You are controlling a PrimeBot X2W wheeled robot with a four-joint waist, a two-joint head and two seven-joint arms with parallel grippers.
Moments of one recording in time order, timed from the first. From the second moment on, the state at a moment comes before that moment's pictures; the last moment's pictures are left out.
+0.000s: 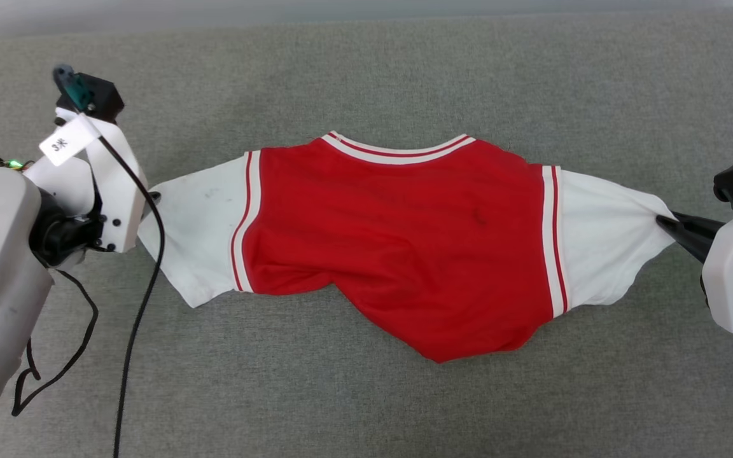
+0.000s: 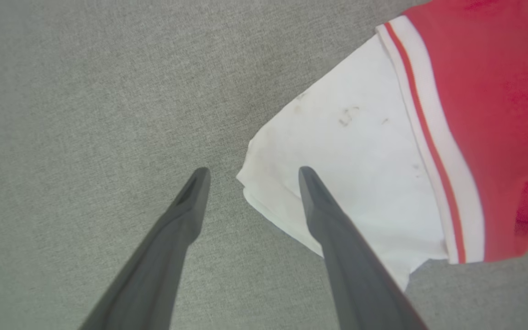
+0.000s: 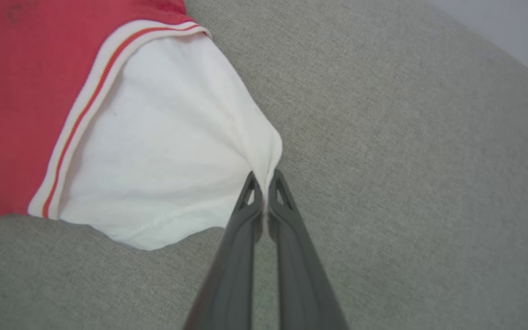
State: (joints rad) left arm -0.92 0.61 -0.63 0.56 -0.72 -0.13 0.74; right arm -0.72 -0.86 0.82 0.29 0.81 0.13 0.28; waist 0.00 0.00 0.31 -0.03
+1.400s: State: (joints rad) left arm -0.99 0.67 -0.79 0.48 -0.67 -0.11 0.27; right arm -0.67 -0.82 0.59 0.22 0.70 0.13 0.18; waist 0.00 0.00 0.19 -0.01
